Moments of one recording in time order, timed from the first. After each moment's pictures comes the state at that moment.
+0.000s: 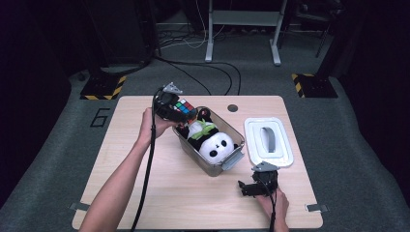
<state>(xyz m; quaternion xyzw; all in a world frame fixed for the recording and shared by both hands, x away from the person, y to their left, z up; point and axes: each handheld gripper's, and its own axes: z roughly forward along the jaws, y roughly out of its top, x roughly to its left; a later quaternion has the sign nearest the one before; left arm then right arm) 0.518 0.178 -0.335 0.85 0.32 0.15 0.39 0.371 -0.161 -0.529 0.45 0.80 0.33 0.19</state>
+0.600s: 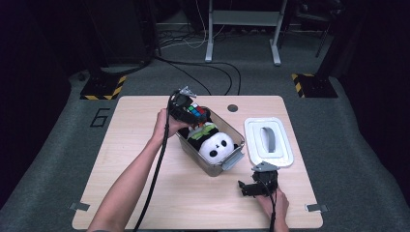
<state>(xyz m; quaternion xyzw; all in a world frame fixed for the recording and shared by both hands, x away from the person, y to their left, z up) 0.544 0.147 -0.367 0.87 0.31 0.12 0.37 0.371 -0.160 -0.529 0.46 0.80 0.34 0.19</state>
